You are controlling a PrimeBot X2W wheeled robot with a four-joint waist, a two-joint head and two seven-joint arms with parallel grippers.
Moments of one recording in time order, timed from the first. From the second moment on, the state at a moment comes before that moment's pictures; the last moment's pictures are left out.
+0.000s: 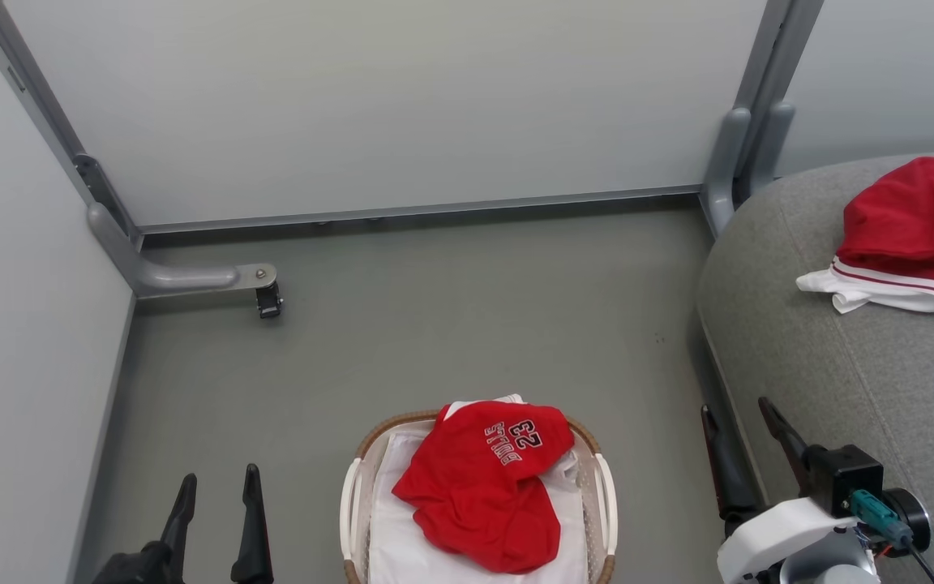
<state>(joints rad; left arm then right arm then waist) 0.13 0.05 -0.04 0.19 -0.28 -0.10 -0.26 -0.04 -0.05 0.05 0.30 0.15 0.13 -0.26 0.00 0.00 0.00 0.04</state>
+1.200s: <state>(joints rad) 0.11 0.05 -0.10 0.21 -0.25 -0.11 -0.26 -0.05 -0.05 0.05 0.26 0.15 0.13 -0.26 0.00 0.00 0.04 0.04</state>
